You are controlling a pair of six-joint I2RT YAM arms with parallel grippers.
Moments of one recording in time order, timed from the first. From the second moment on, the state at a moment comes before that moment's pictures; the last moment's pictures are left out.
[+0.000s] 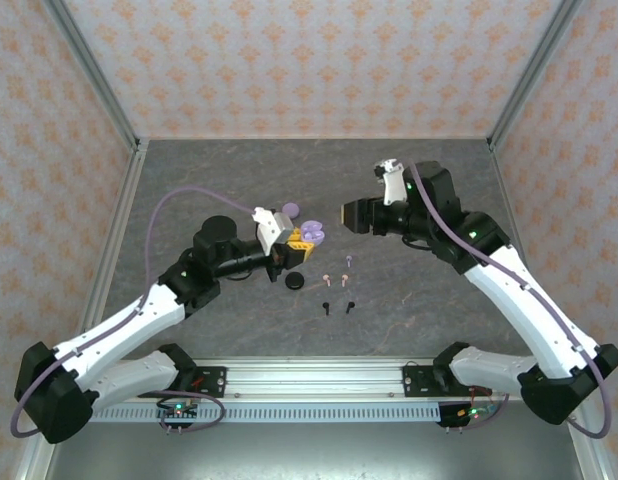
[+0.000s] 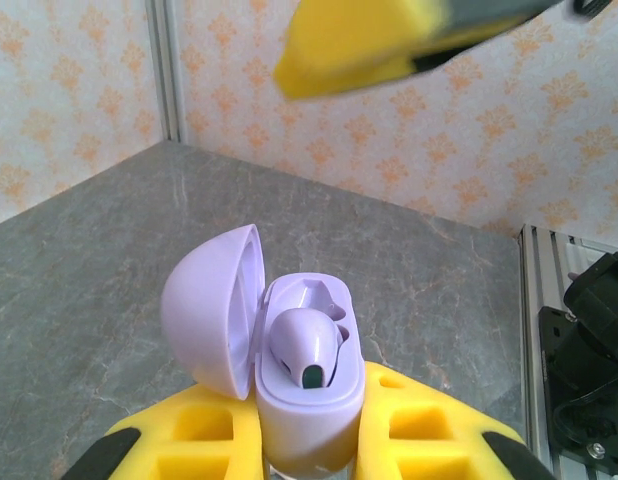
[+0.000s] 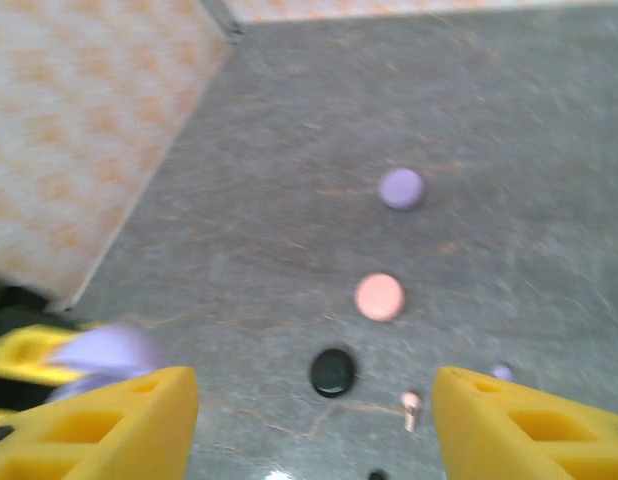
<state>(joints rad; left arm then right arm) -0.63 1.00 0.72 0.08 0.47 0.01 0.56 1.14 1.30 -0.77 -0.21 0.41</state>
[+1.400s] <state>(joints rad) -0.63 0.91 0.69 0.04 0.44 0.03 0.56 1.94 1.31 -0.80 -0.06 0.47</state>
